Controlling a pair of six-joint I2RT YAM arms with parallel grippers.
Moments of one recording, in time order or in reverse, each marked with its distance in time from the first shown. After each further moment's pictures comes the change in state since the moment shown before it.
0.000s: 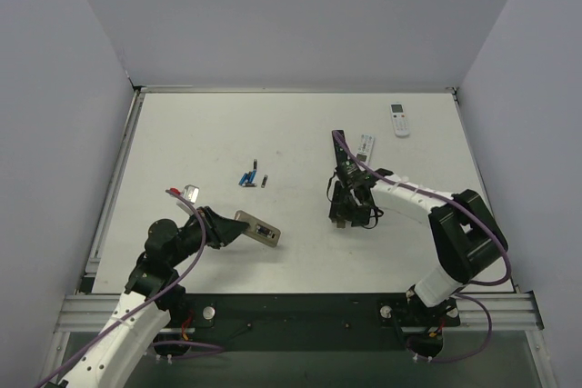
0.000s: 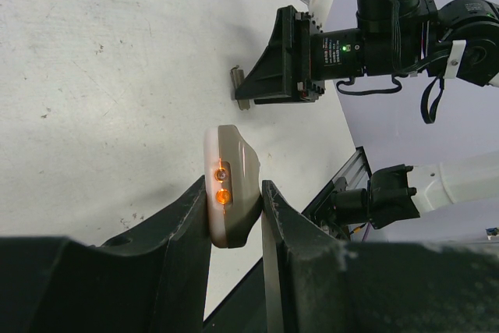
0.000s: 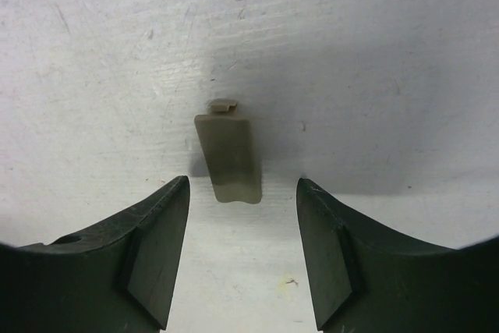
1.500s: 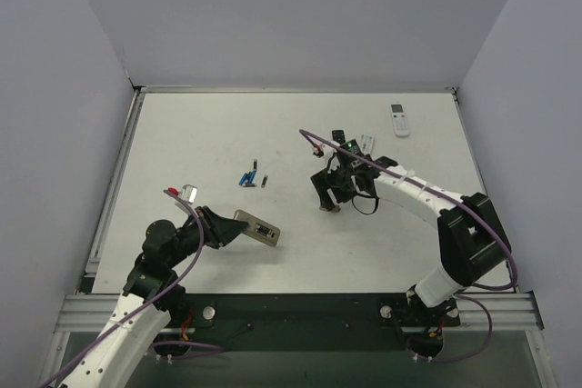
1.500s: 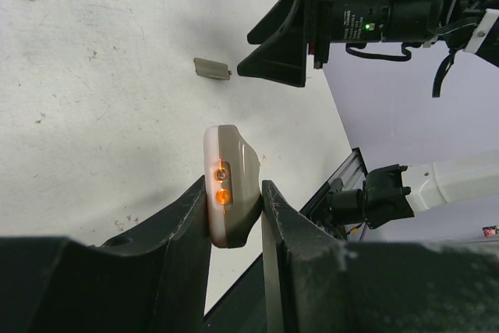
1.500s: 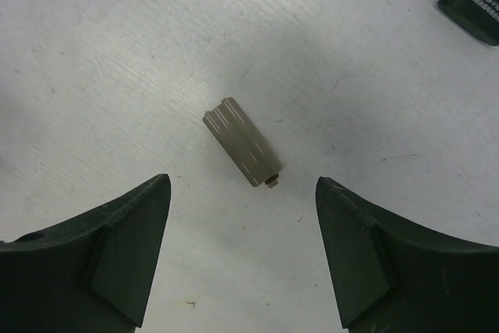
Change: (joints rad) left arm 0.000 -0.030 0.017 -0.027 0.000 0.000; right arm -0.009 -0.044 0.119 0.120 -0.186 -0.733
